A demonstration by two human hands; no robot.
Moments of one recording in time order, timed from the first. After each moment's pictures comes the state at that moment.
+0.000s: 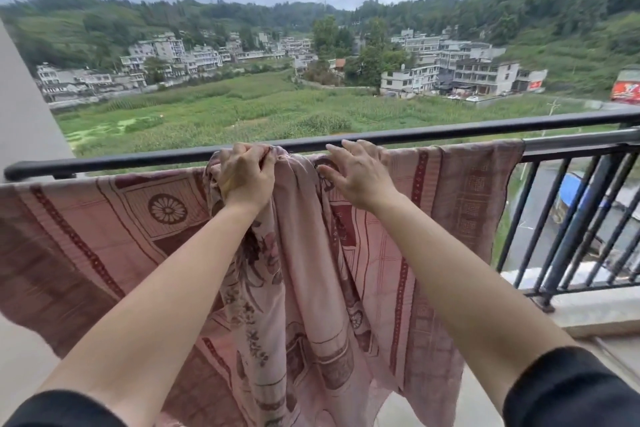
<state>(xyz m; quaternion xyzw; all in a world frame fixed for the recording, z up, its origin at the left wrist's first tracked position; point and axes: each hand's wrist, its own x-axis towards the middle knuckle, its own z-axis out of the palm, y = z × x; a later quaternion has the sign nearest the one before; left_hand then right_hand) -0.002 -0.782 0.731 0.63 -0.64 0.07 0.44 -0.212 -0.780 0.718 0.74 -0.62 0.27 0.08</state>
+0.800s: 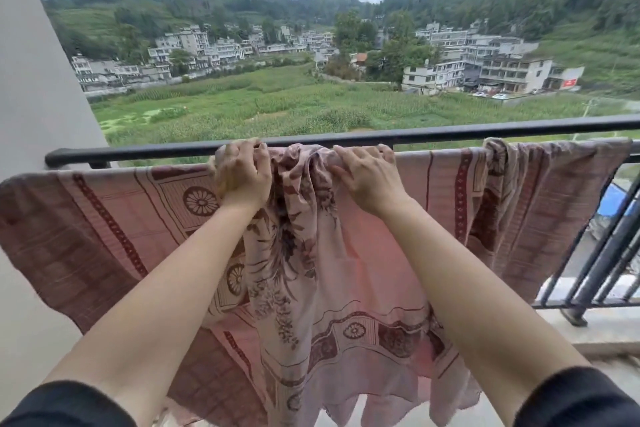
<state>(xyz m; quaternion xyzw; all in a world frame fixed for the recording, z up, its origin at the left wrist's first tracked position) 0.067 -0.825 0.719 0.65 -0.61 0.13 0.44 -0.167 -0.811 0.716 0.77 -0.56 0.27 0.12</state>
